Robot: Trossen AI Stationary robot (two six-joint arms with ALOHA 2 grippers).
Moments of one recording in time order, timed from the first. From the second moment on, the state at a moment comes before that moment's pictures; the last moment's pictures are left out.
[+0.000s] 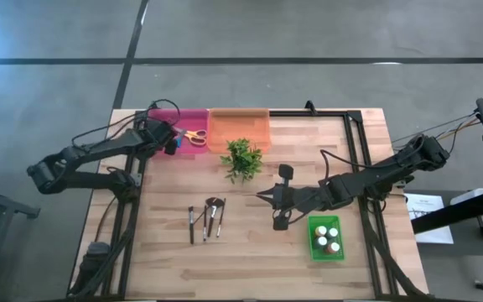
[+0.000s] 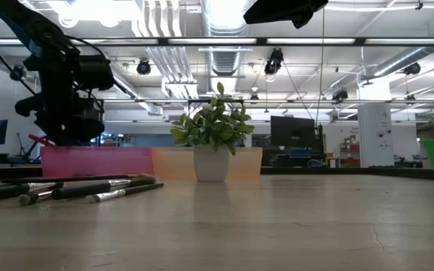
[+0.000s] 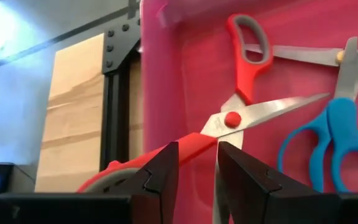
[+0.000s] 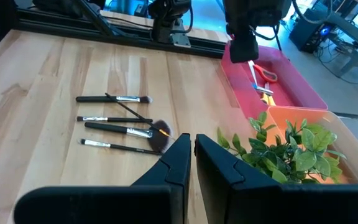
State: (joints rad) left arm 0.72 1.13 0.52 -0.65 -0.68 -0.53; right arm 0.36 1.43 1.00 -0.07 0.52 0.06
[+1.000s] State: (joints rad) left arm 0.73 0.98 0.52 -0.84 -0.88 -0.66; right arm 0.36 1.43 0.97 -0.07 0.52 0.08
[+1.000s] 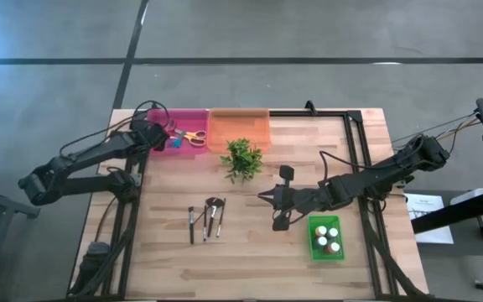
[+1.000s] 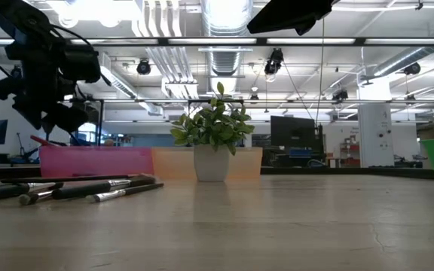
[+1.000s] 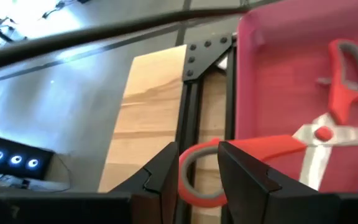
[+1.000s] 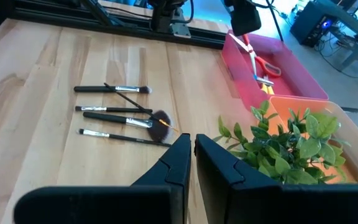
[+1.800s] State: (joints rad) left arm 0.75 1.04 0.47 -0.72 -0.82 -0.58; right arm 0.36 1.43 0.95 -0.07 0.52 0.09
